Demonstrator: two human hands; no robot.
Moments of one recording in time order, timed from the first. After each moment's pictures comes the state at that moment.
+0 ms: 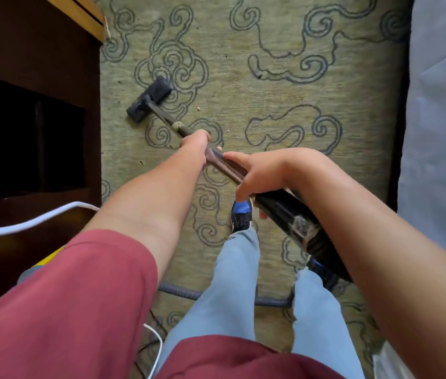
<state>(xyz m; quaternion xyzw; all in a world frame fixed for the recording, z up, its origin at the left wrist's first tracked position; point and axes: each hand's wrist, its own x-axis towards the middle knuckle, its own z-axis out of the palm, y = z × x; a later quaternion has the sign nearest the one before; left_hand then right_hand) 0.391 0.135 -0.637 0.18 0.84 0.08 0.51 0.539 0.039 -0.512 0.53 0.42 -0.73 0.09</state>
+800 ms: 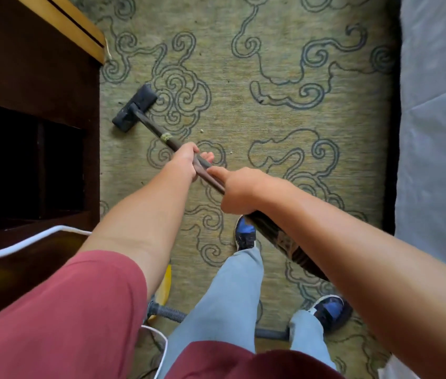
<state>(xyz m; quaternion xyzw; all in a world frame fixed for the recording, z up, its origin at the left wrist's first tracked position) 0.337 0.223 -0.631 0.07 0.76 0.10 0.64 0.458 0.123 -0.495 0.60 0.59 -0.51 0.15</state>
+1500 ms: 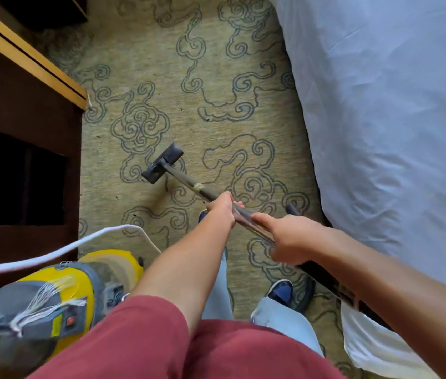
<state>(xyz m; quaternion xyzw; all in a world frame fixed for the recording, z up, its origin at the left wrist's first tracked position) 0.480 -0.175 -0.543 0.12 0.75 0.08 0.64 0.580 -0.294 -0.380 0.68 0.54 -0.47 0.16</state>
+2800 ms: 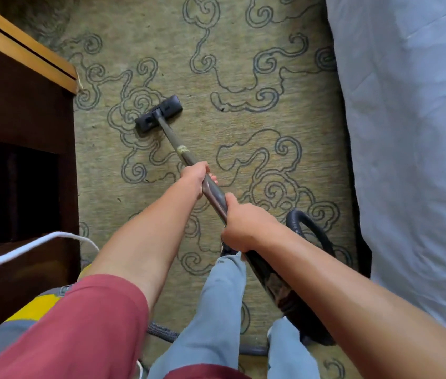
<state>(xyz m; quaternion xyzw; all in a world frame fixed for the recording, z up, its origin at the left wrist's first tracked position) 0.447 0.083 -0.648 0.23 0.77 0.04 0.59 0.529 -0.056 -0.487 0.70 0.44 -0.55 0.09</state>
